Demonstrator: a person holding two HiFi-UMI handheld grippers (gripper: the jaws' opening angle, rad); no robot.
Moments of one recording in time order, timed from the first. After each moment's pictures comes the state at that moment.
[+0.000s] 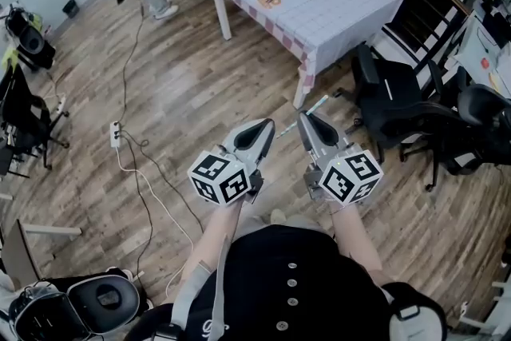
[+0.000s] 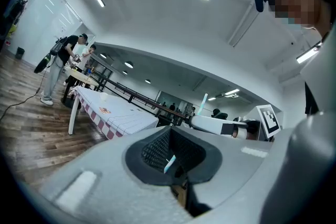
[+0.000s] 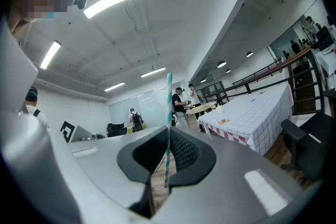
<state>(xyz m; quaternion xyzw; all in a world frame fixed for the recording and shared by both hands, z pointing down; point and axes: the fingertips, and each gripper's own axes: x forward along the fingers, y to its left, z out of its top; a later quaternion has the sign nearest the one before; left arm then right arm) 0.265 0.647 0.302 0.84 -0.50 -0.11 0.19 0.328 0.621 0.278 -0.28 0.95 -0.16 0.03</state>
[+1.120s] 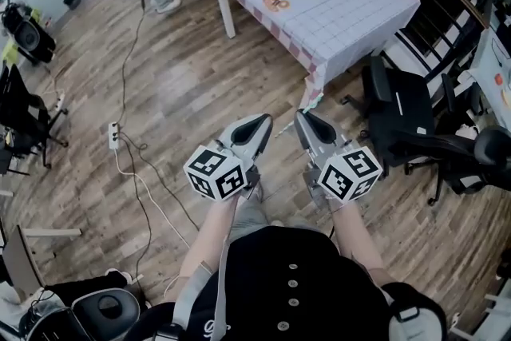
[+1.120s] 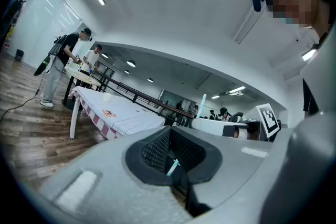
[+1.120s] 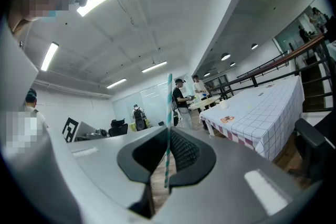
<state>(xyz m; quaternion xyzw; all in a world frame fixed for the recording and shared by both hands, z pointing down) 0.222 0.536 0.326 0.83 -0.51 -0.10 0.19 0.283 0.514 0.308 -0.25 0.95 -0.18 0.01</state>
